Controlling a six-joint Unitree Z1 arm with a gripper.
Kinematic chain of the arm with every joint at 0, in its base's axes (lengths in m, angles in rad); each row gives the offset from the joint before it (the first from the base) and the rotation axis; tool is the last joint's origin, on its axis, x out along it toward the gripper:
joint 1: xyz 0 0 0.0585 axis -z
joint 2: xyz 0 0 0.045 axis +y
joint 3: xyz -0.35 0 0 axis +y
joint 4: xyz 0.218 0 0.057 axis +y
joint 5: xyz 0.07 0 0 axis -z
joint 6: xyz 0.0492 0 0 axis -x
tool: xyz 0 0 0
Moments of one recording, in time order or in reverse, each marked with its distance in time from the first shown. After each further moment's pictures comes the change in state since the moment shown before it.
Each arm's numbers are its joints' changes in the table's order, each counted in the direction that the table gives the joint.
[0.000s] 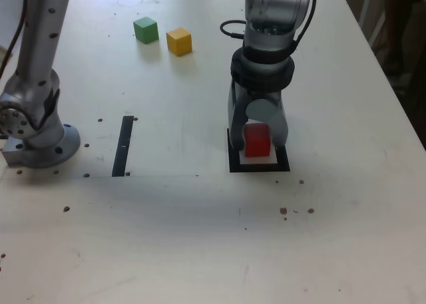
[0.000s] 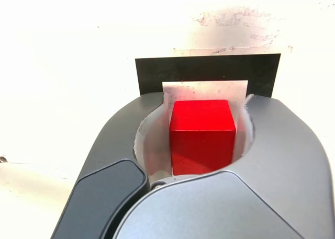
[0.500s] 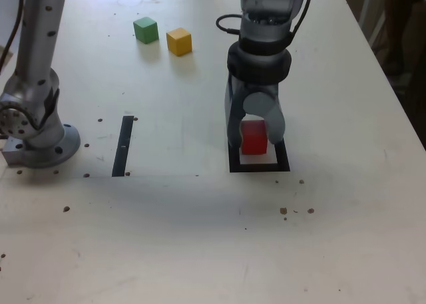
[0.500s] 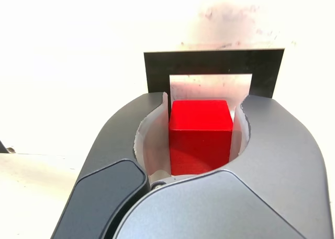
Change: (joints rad) arm -0.008 -0.028 0.006 0.011 0.029 -0.003
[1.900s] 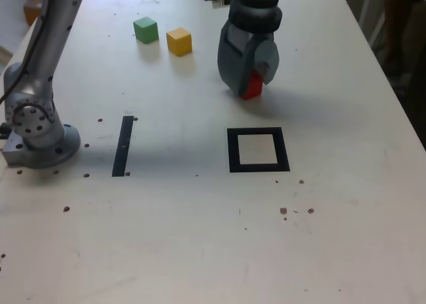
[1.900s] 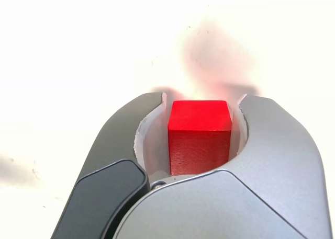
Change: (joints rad) arm -0.396 0.130 -0.189 0.114 -0.044 0.120
